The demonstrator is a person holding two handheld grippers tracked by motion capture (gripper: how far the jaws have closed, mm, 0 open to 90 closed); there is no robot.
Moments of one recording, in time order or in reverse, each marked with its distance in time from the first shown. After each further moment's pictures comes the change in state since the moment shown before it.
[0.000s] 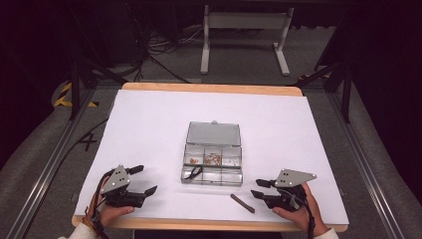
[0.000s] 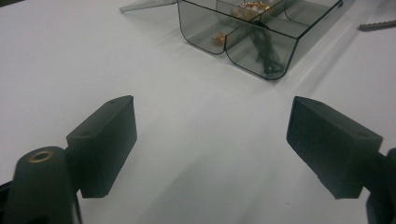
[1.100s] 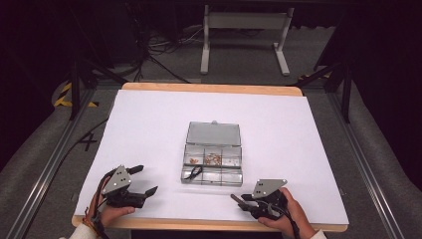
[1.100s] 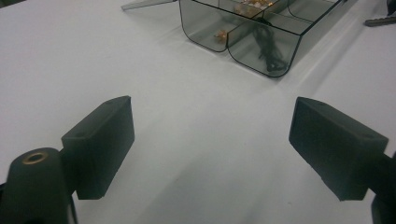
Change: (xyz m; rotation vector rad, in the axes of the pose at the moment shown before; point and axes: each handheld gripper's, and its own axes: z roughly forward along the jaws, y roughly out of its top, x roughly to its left) left arm -0.001 0.000 0.000 0.005 0.017 0.002; right arm 0.028 0.002 0.037 0.191 0.069 -0.087
